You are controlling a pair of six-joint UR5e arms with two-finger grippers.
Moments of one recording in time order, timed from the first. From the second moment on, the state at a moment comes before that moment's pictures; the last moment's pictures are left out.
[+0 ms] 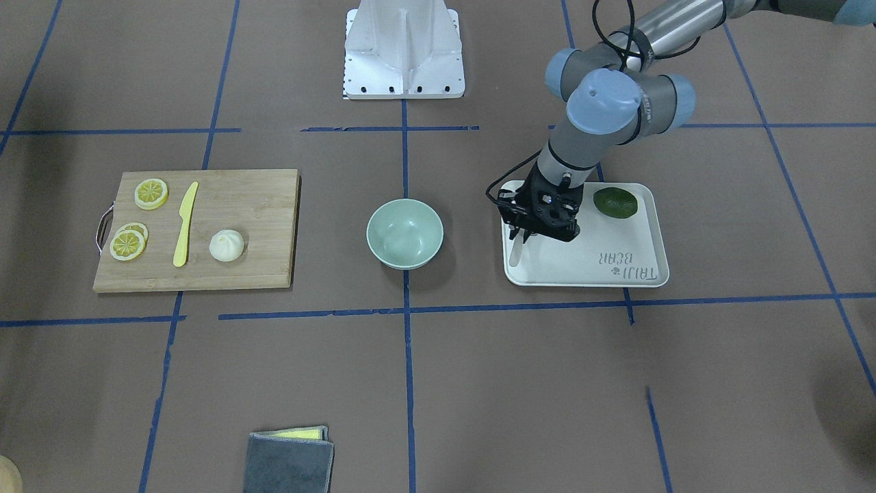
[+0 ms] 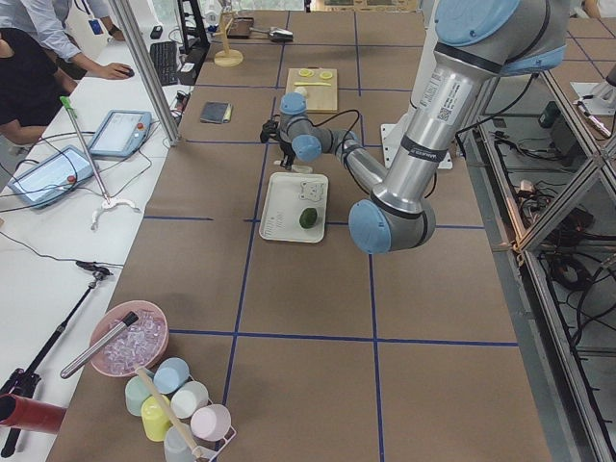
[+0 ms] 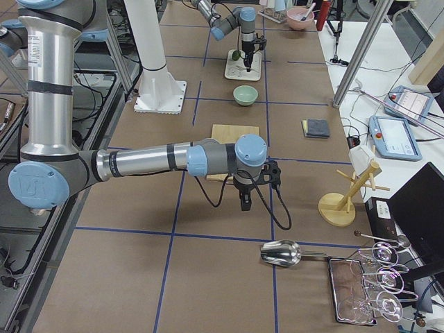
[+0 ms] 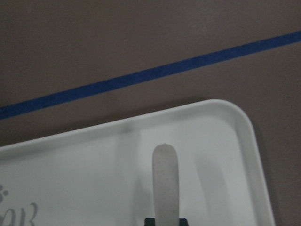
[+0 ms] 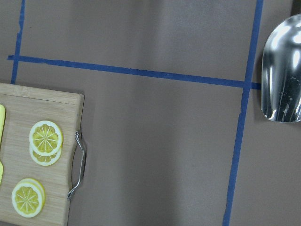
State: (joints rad) left arm -0.65 -2.13 -1.61 -1.92 -1.99 -0.90; right arm 1.48 -1.66 1.82 -1.61 2.48 0.02
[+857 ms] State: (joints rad) left arm -0.56 -2.43 -1.37 -2.04 -1.86 -0.95; right arm 1.35 -1.65 1.87 -1.54 2.50 0.25
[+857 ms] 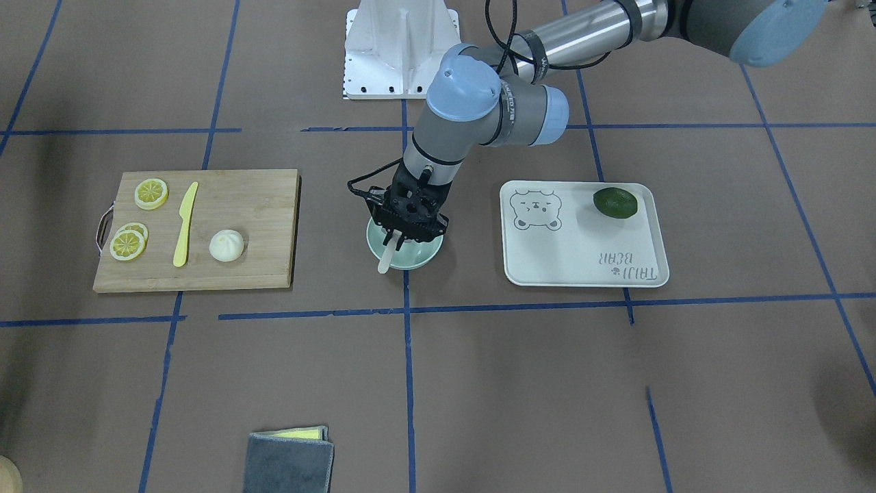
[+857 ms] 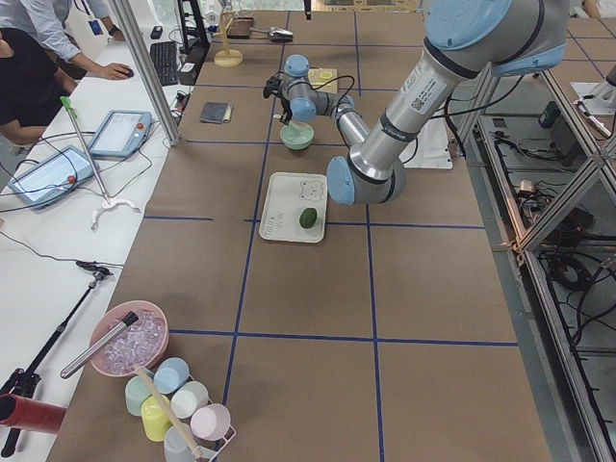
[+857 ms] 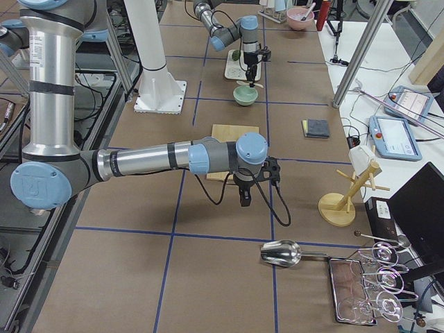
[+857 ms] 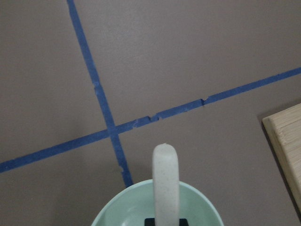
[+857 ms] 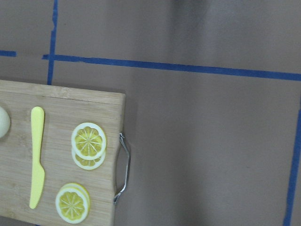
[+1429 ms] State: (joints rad) left arm -0.54 -2.38 -1.39 -2.07 -1.83 -0.95; right arm 1.09 -1.61 1.88 -1.28 2.39 0.73
